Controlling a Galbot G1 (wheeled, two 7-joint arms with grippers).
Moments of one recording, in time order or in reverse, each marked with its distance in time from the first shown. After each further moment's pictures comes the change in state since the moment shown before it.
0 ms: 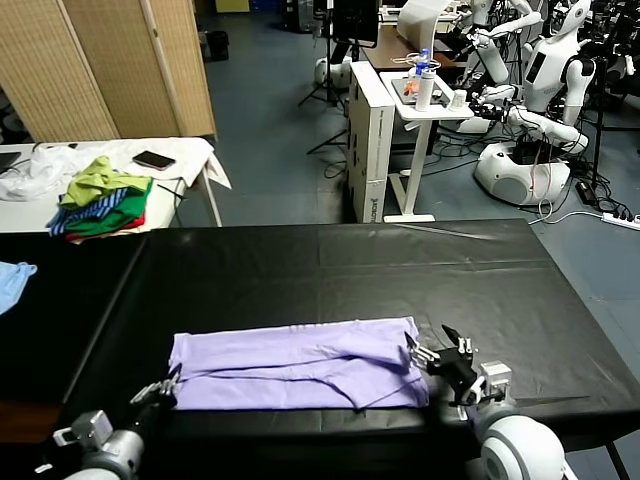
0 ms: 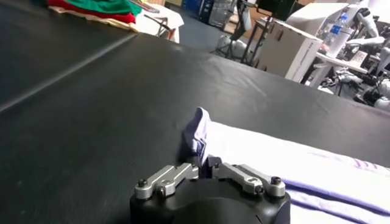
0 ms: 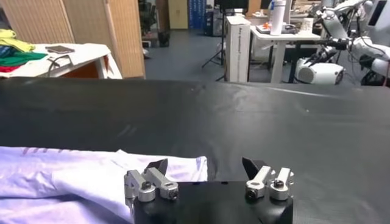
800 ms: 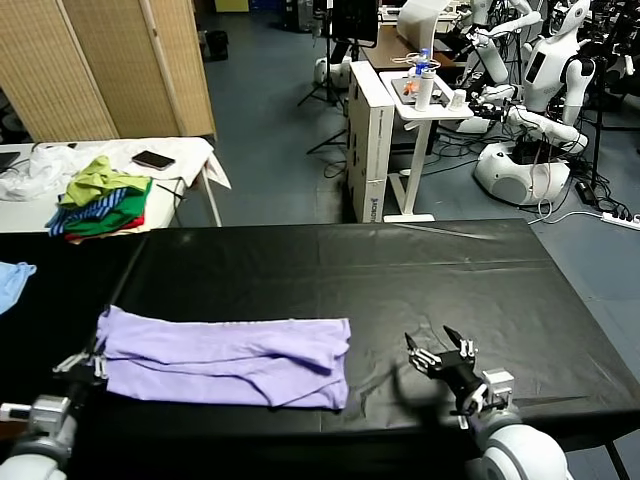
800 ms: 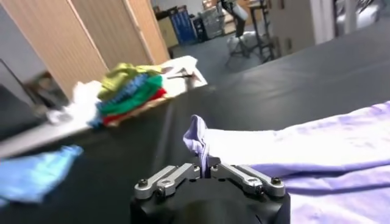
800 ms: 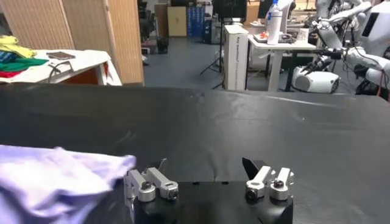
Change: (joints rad) left arm 0.062 0.199 -0.152 -0.007 0.497 -0.128 0.019; right arm -0.048 0.025 0.004 0.038 -0.034 0.018 0.001
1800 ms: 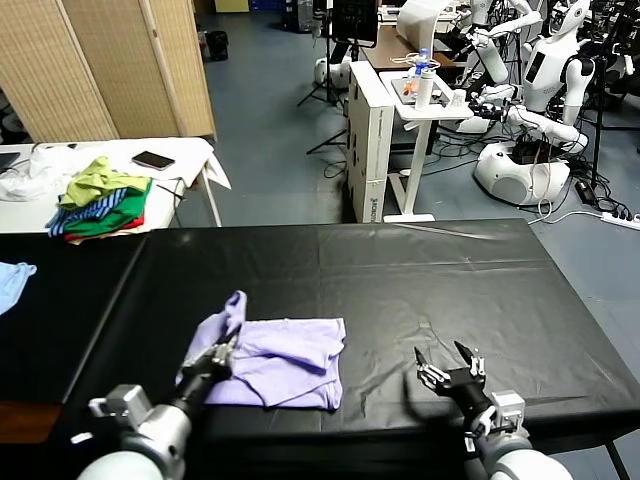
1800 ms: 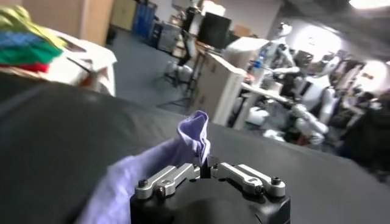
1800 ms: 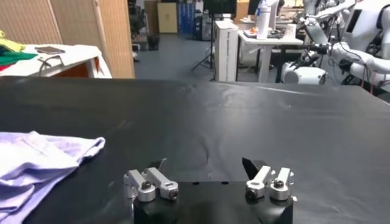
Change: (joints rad) left arm -0.126 -0.203 0.431 -0.272 -0.608 0.202 -0.145; right arm -0.096 0.050 0.056 0.029 -0.053 0.024 -0.003
